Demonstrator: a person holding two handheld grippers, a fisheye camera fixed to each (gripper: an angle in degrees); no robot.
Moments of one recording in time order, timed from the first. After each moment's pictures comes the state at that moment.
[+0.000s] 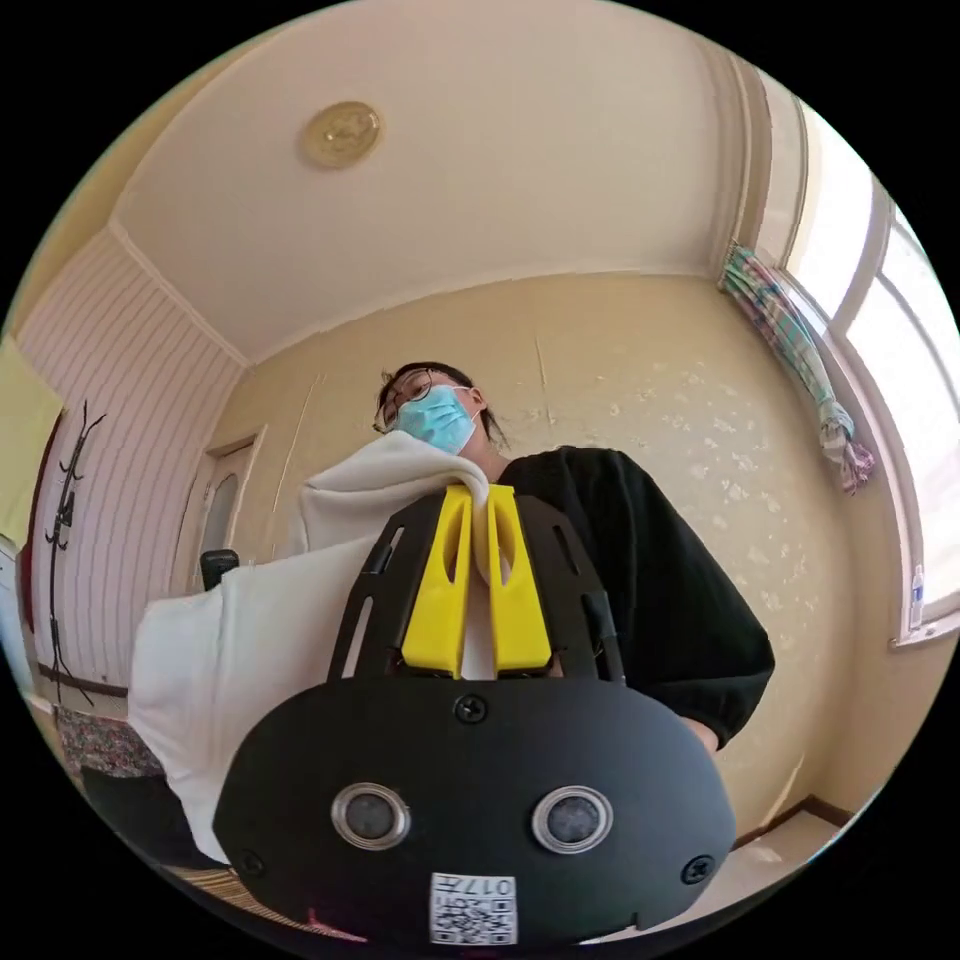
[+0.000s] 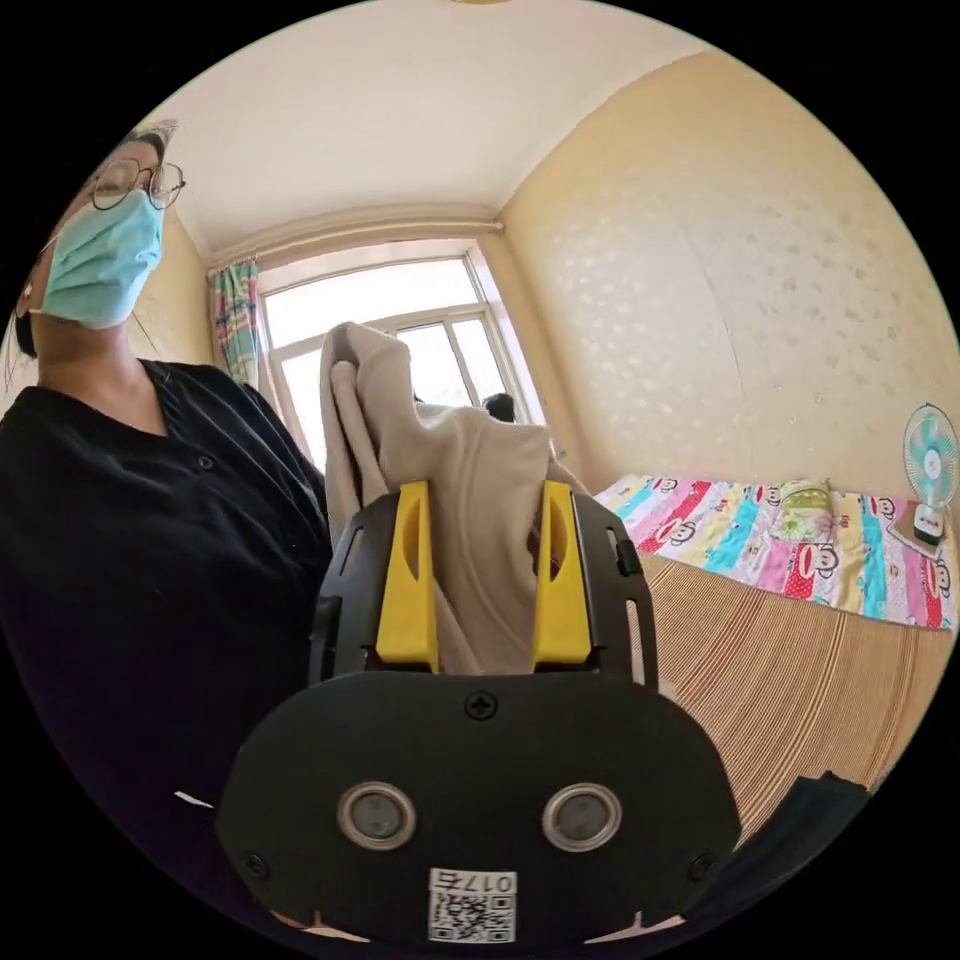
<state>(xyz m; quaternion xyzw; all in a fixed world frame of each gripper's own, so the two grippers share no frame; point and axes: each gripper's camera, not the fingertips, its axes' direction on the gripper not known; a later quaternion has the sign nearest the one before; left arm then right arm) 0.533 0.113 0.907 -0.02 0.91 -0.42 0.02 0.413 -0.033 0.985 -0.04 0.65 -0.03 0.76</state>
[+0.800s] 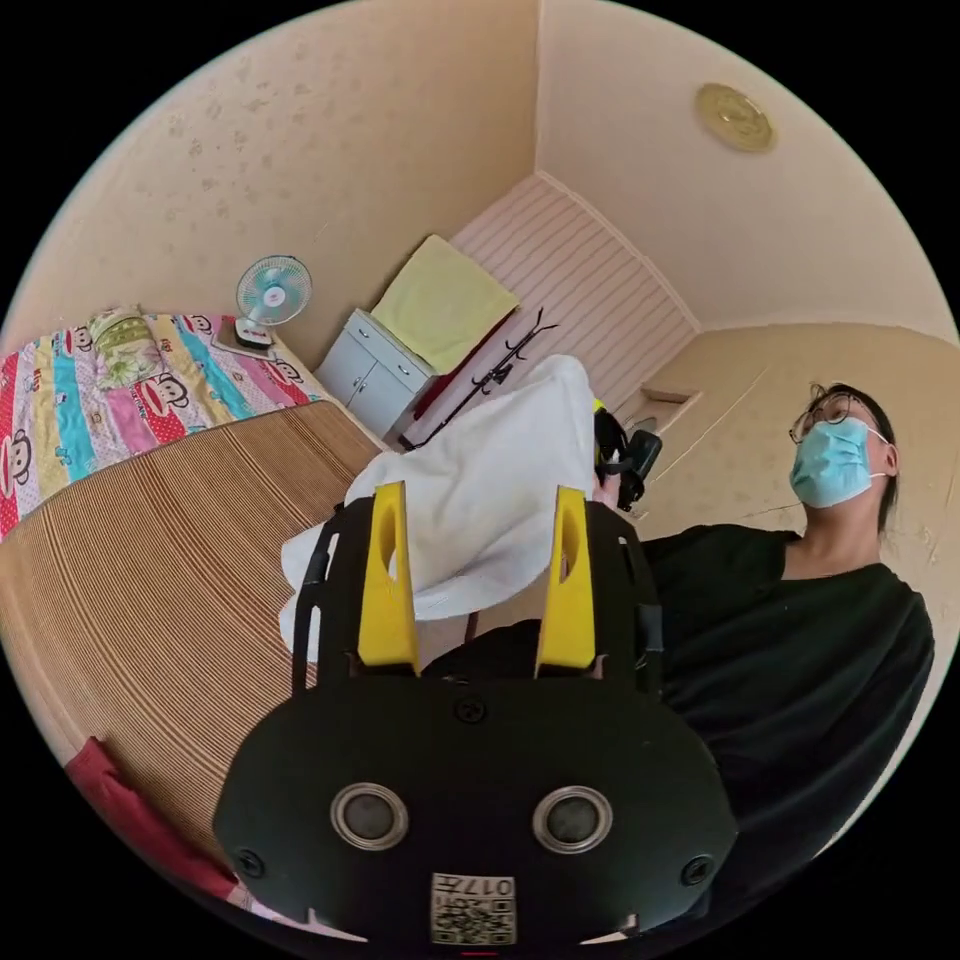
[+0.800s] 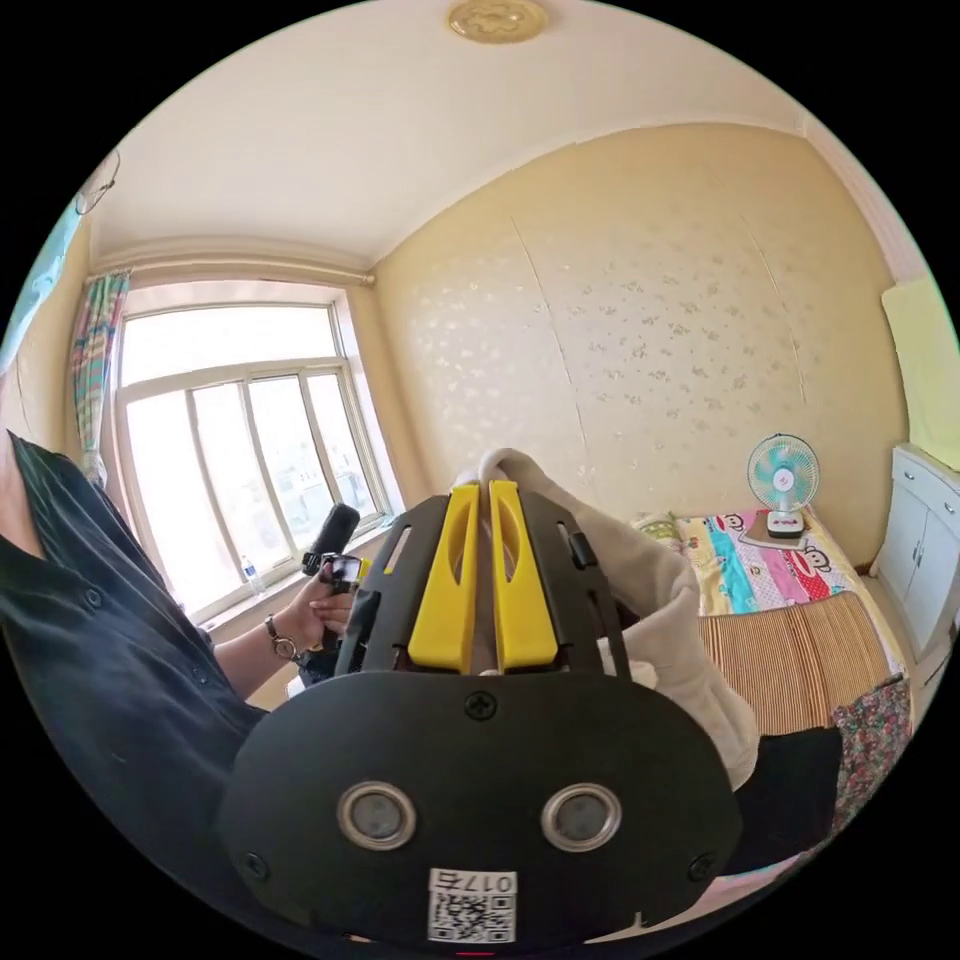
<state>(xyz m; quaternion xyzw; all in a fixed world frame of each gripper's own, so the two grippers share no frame) 0.584 0.128 0.917 -0.49 0.69 -0.28 0.45 0.502 -0.104 0.990 0.06 0.82 -0.09 0.56</state>
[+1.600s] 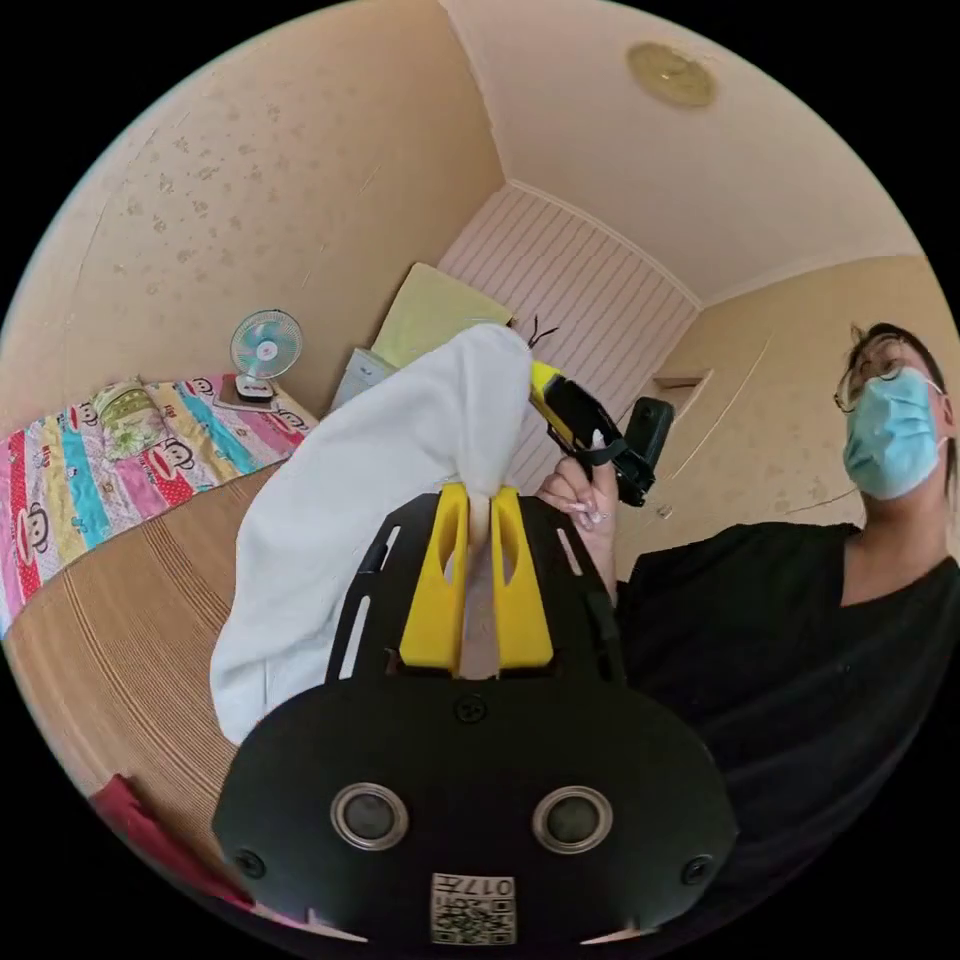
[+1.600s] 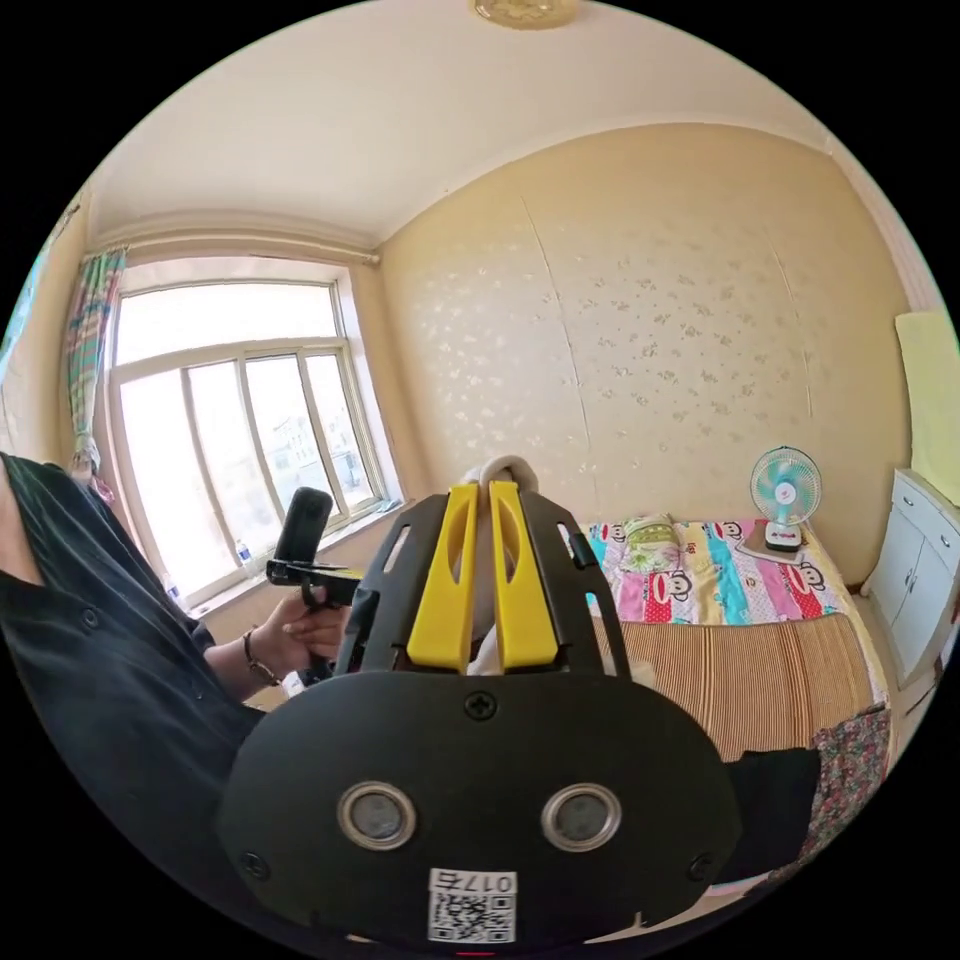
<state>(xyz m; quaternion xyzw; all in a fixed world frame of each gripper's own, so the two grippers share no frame) 0.655 0.019 0.896 -0.42 0.72 -0.27 0.49 0.568 -0.133 0.990 0.03 0.83 -0.08 0.56</state>
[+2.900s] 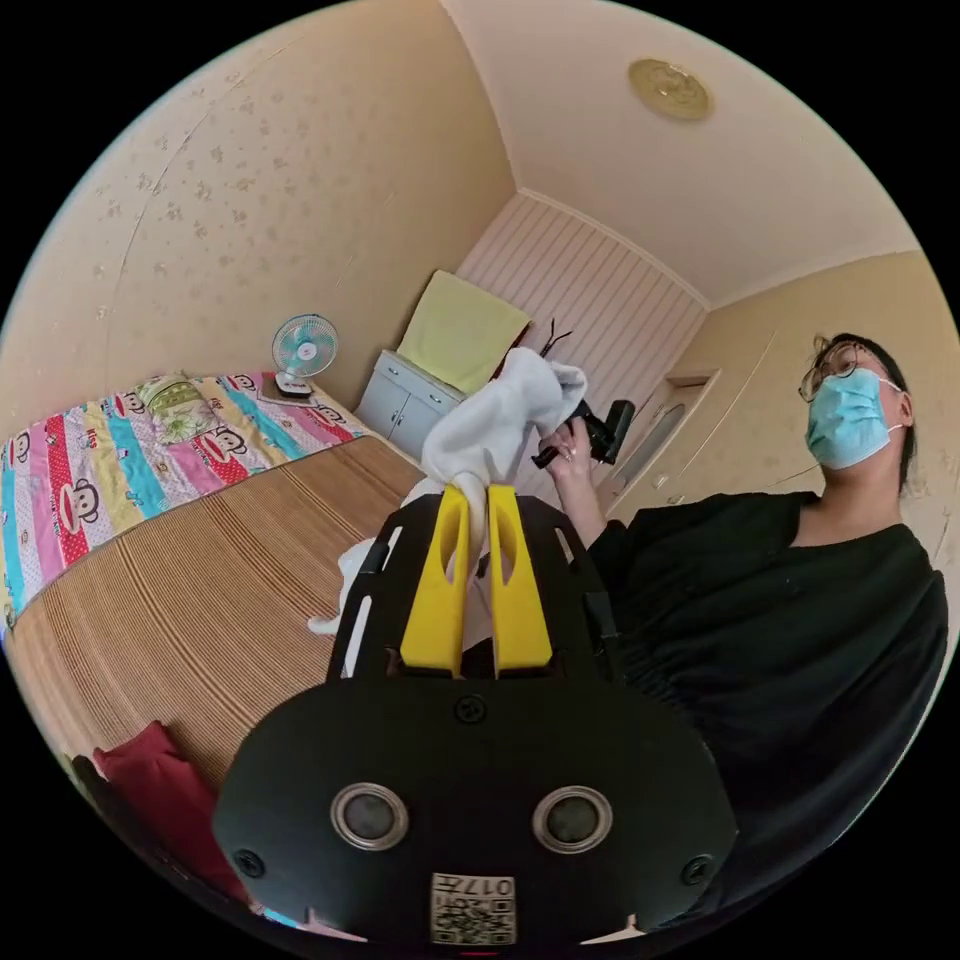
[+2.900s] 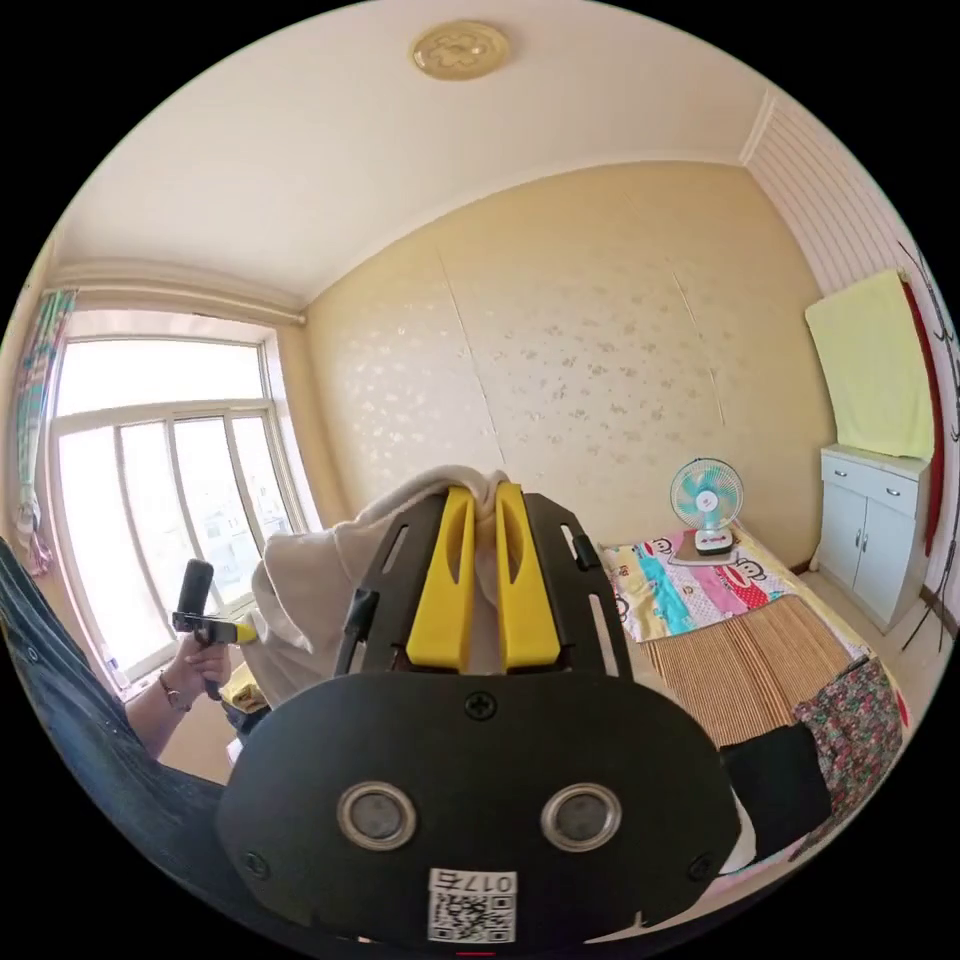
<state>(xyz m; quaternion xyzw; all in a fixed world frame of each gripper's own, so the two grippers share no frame) 0.526 -0.036 0.886 -0.48 0.66 -0.20 0.54 0.505 -0.086 0.999 0.13 0.87 -0.13 0.46</state>
